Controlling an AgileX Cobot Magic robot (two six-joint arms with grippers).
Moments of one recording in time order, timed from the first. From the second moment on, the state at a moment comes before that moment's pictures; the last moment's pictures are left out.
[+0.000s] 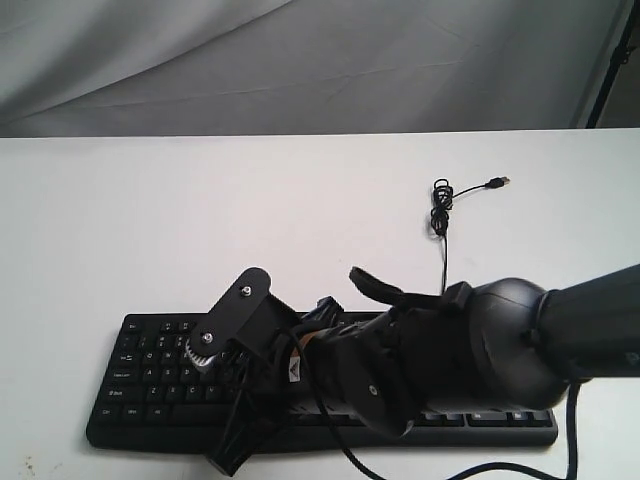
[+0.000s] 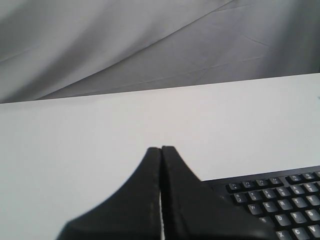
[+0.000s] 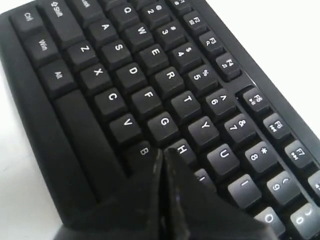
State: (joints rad) left arm -0.18 0.00 0.00 0.04 0.26 -0.02; right arm 0.97 1.91 -0.91 0.31 -0.04 -0.39
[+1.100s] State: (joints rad) left arm -0.18 0.00 0.00 0.04 0.26 -0.02; right arm 0.96 1.98 -1.11 0.23 0.11 -0.39
